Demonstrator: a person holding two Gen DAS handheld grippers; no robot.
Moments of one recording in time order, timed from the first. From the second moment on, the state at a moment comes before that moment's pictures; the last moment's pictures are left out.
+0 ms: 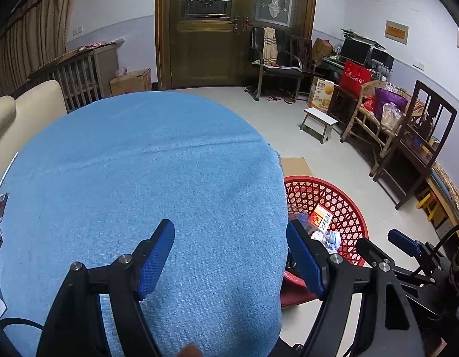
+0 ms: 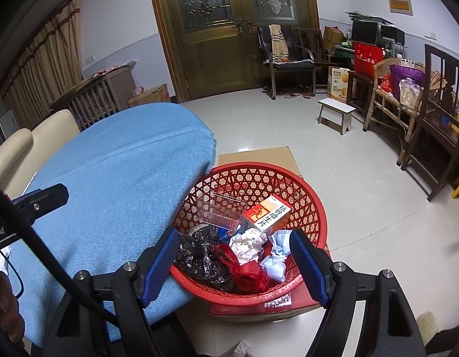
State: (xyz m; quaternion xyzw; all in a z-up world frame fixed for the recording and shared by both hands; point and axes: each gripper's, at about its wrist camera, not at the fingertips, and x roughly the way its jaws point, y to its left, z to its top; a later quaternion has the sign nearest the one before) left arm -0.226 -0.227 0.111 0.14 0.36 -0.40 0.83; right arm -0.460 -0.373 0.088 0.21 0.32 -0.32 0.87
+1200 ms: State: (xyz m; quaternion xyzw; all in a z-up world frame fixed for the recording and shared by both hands) left arm -0.228 -0.222 0.111 0.13 0.36 -0.43 0.82; right arm -0.458 -0.371 0.087 0.20 0.33 -0.32 0.87
